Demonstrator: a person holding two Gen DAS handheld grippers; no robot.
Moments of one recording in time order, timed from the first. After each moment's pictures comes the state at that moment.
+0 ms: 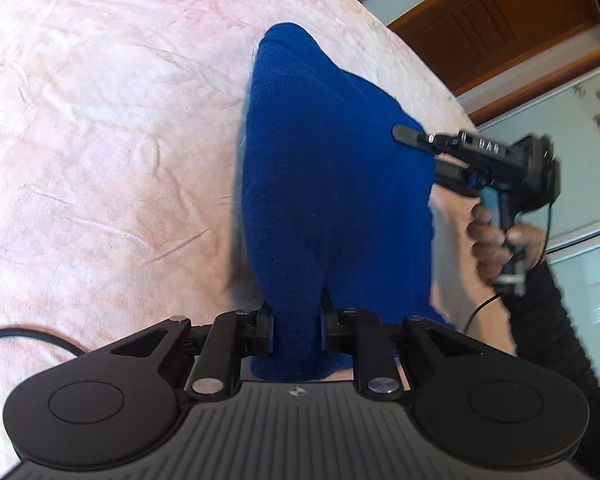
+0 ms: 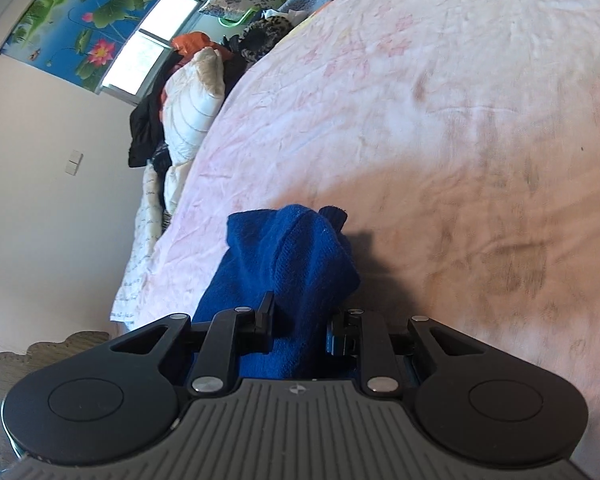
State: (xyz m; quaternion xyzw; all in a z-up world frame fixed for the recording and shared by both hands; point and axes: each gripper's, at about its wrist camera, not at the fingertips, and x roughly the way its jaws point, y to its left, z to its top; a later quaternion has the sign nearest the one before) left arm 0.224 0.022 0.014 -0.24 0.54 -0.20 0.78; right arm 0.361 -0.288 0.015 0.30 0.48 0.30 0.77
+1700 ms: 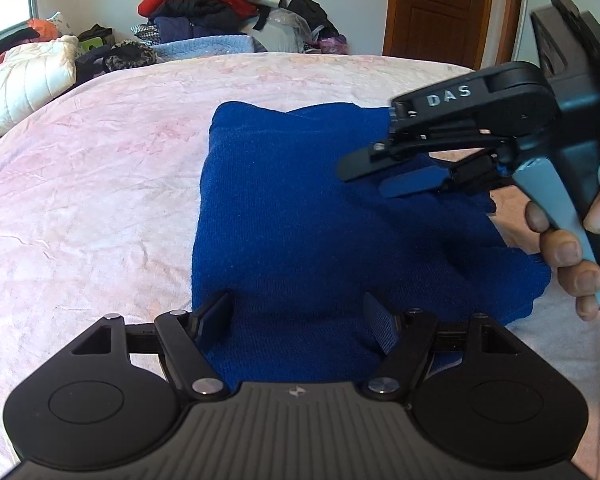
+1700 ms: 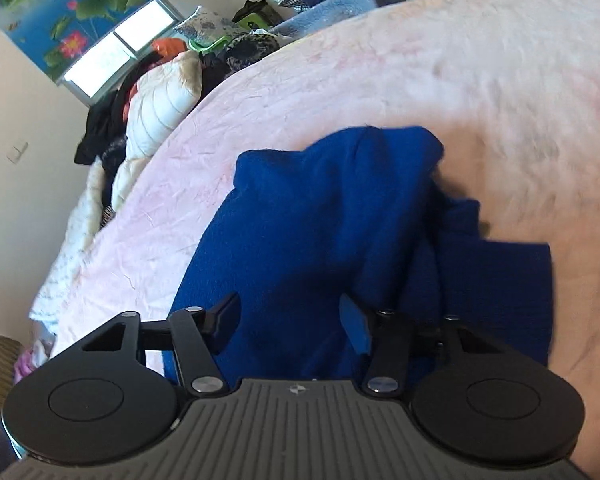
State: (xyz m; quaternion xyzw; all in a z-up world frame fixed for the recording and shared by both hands) left arm 0.162 -0.068 0.012 0.04 0.38 -0.12 0.91; right arm 0.243 -0.220 0.021 0.26 0.42 0.19 0.85
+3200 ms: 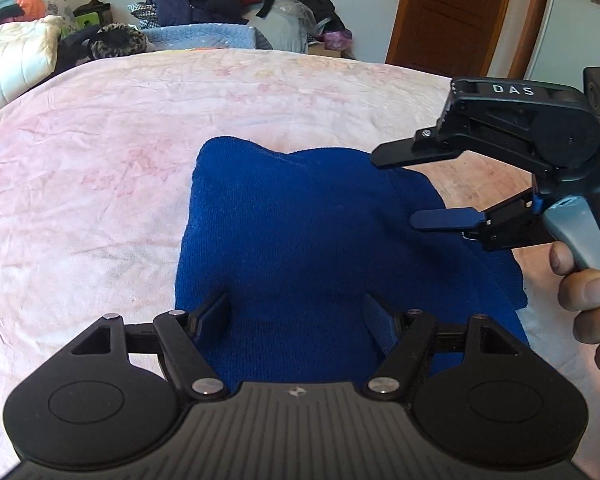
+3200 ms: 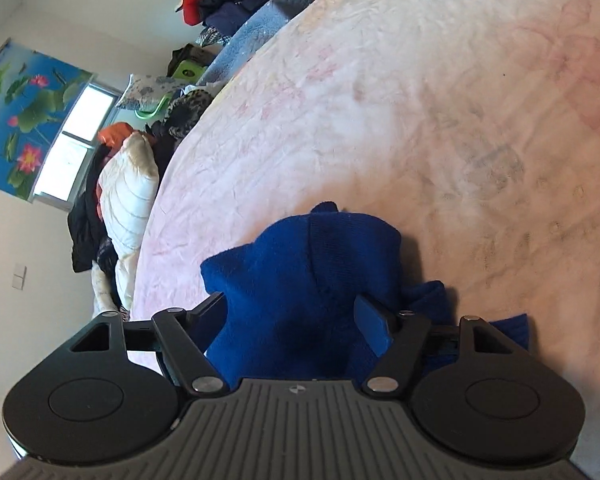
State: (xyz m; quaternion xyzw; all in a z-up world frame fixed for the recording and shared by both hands) left arm 0.263 -0.058 0.018 0.01 0.41 -0.13 0.90; right arm 0.307 -0.250 0.019 0.39 0.43 0.13 0.81
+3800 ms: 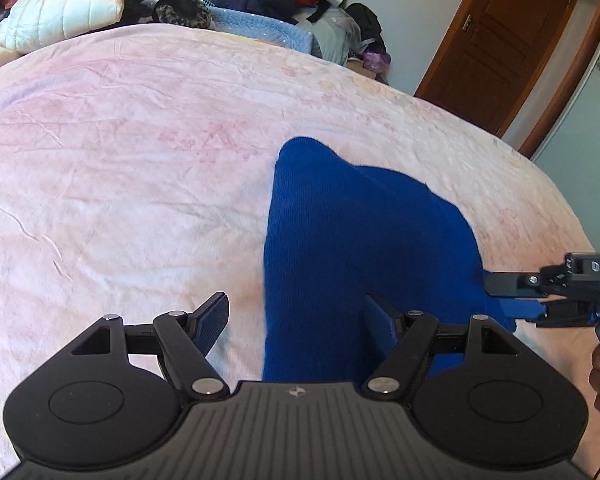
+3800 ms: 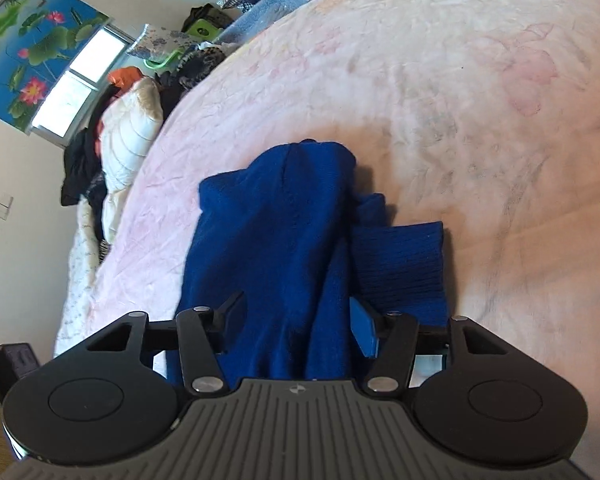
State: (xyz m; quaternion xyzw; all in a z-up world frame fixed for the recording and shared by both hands) left arm 0.243 0.009 0.028 -0.10 0.42 -0.10 0.90; right arm 0.247 -0.259 0.029 0.30 0.47 0.15 0.82
